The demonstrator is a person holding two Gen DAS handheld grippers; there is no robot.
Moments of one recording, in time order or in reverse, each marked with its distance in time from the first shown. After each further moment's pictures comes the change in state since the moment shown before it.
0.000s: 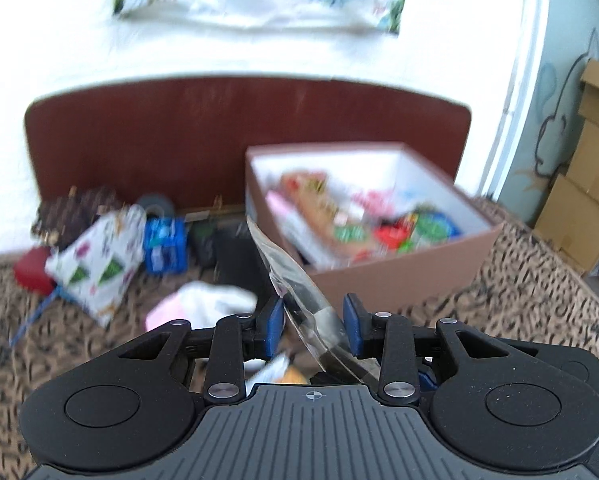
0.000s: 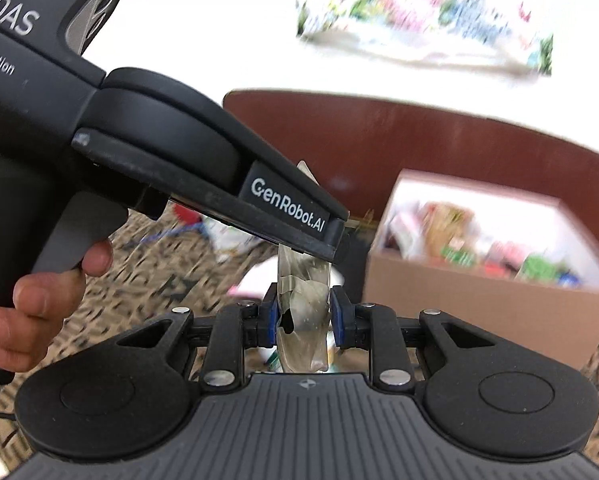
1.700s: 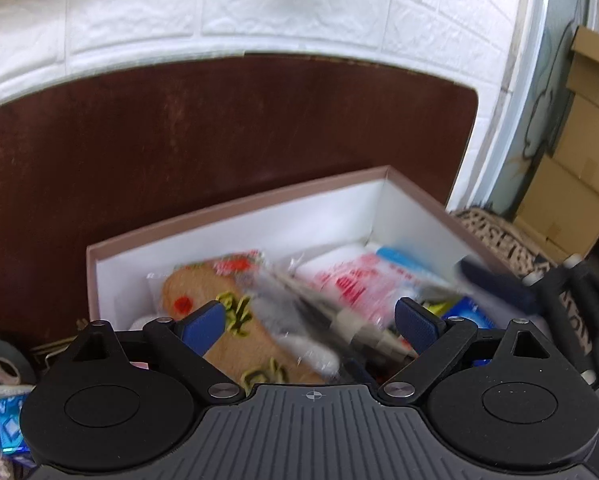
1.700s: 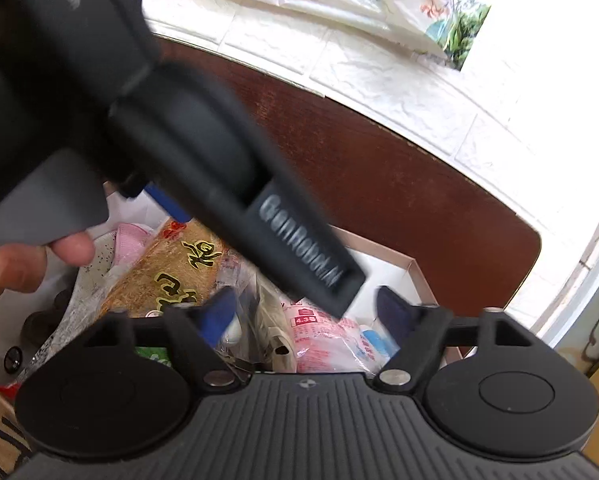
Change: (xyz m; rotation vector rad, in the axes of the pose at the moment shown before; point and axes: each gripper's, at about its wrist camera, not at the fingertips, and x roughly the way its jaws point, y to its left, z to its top) left arm 0.241 -0.026 0.119 0.110 0.109 -0.163; right arm 0.145 -0.141 0.024 -0.201 0.059 -0.479
